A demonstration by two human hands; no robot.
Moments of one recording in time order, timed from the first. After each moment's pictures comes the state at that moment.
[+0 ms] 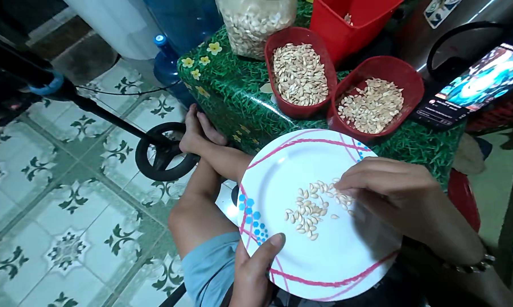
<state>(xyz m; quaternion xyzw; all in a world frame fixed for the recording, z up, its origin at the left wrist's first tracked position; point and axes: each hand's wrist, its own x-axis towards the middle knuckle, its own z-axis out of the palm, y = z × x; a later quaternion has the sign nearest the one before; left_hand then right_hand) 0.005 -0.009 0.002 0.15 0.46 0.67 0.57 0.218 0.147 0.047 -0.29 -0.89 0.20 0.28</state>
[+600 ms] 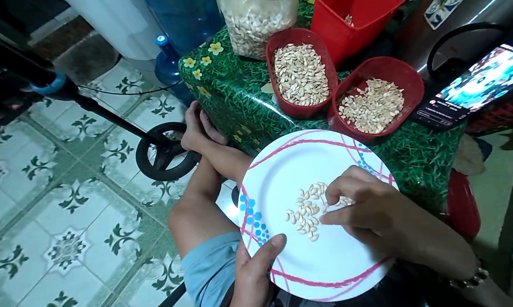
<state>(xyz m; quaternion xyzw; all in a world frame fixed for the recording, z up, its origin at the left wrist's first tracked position) 0.005 -0.012 0.000 0.14 0.45 0.67 0.57 0.211 0.131 0.042 -0.22 -0.93 0.23 0.17</state>
